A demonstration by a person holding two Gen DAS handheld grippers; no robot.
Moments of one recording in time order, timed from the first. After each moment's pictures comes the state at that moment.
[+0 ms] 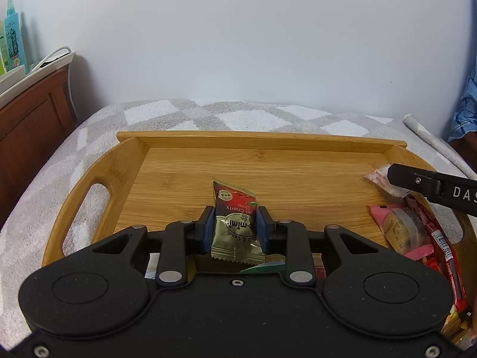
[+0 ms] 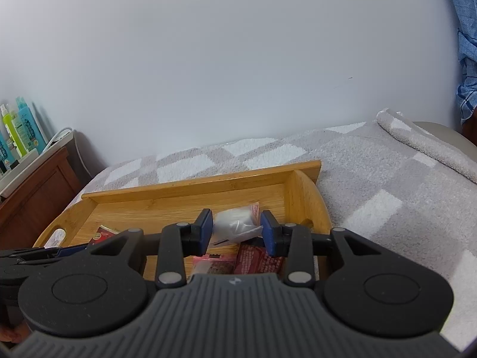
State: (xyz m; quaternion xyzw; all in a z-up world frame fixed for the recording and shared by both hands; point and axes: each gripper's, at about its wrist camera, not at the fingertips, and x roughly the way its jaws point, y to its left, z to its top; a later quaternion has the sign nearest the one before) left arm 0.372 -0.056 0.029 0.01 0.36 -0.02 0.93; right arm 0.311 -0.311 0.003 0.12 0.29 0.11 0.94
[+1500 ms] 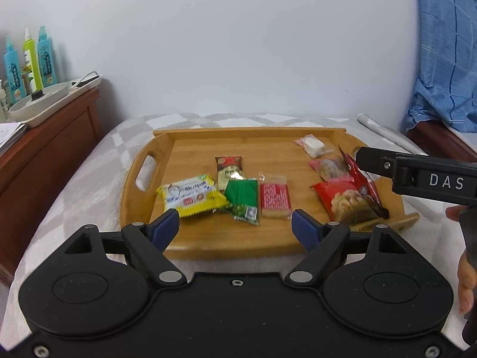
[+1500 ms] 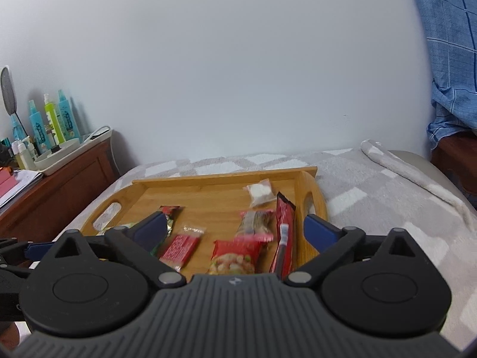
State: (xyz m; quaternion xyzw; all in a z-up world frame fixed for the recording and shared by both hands) left arm 0.201 -0.044 0.092 0.02 0.32 -0.05 0.95; right arm 0.167 -0.290 0.059 0.07 0.24 0.11 0.96
